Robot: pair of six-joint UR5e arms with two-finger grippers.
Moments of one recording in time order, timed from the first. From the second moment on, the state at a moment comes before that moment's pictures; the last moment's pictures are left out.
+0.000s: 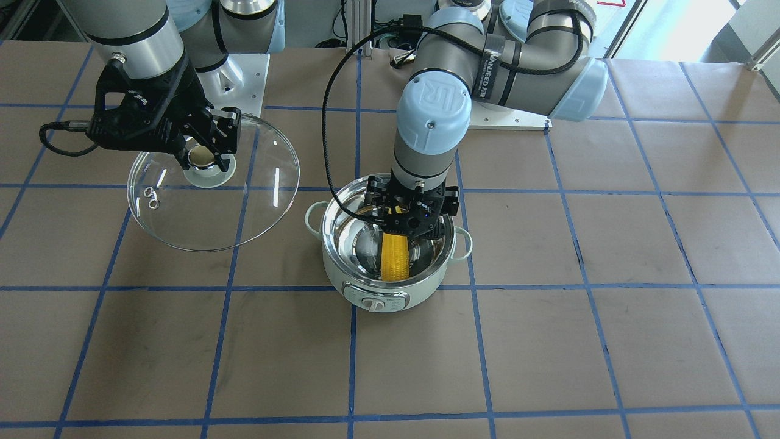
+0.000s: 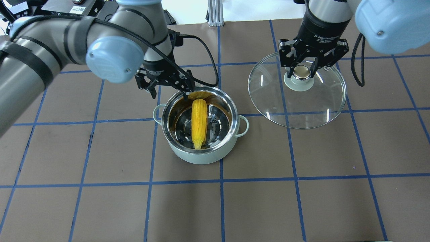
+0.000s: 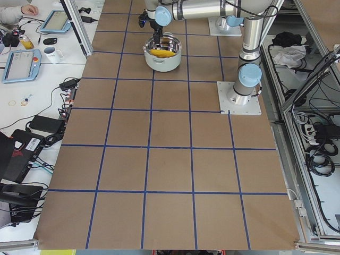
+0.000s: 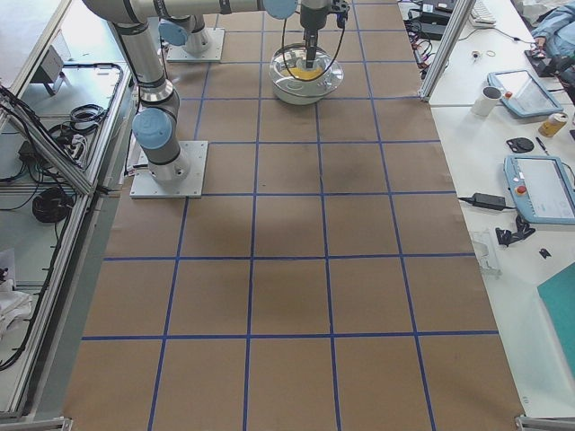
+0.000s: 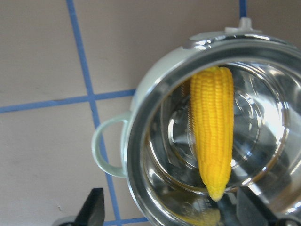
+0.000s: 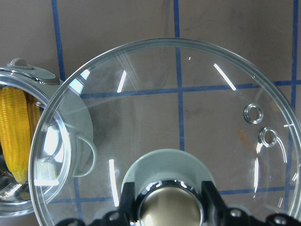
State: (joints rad) left arm -1.77 -1.81 -1.56 -1.47 1.56 -0.08; right arm 1.64 -1.53 1.50 -1.54 -1.55 0.12
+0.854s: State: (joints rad) left arm -1.50 -1.71 -1.39 -1.59 1.67 0.14; right arm 1.76 -1.47 1.49 -1.58 -1.55 0.30
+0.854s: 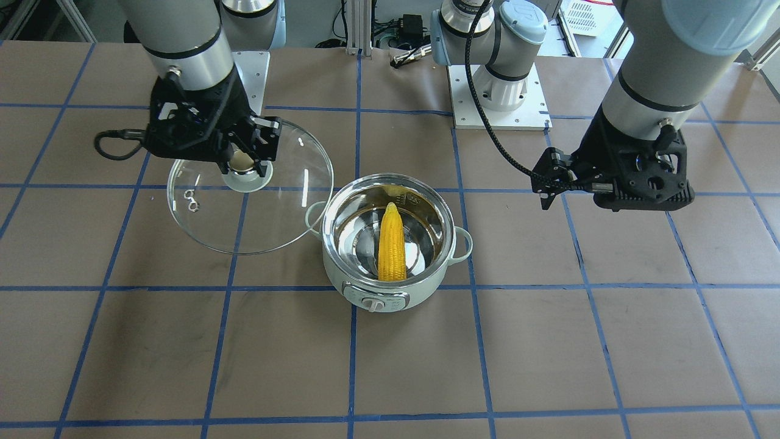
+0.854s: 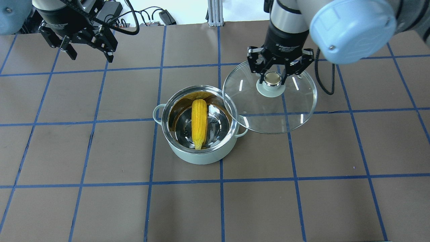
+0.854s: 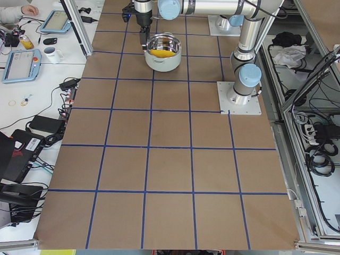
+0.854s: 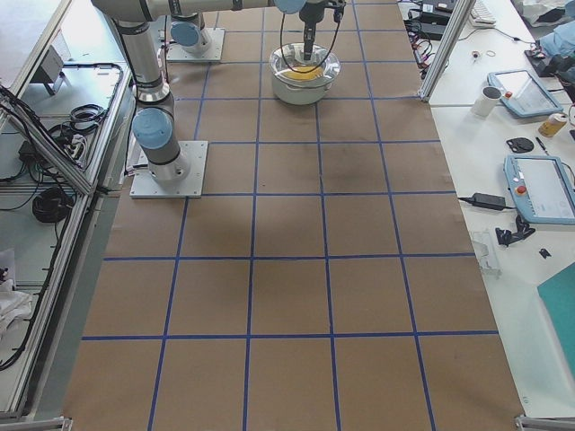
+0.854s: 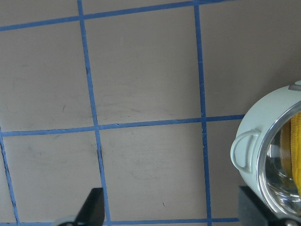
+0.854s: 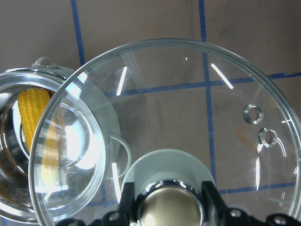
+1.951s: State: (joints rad) left arm -1.51 -1.68 -1.40 -1.59 1.68 0.15; right arm 2.07 -1.25 1.50 -1.90 -1.54 0.72
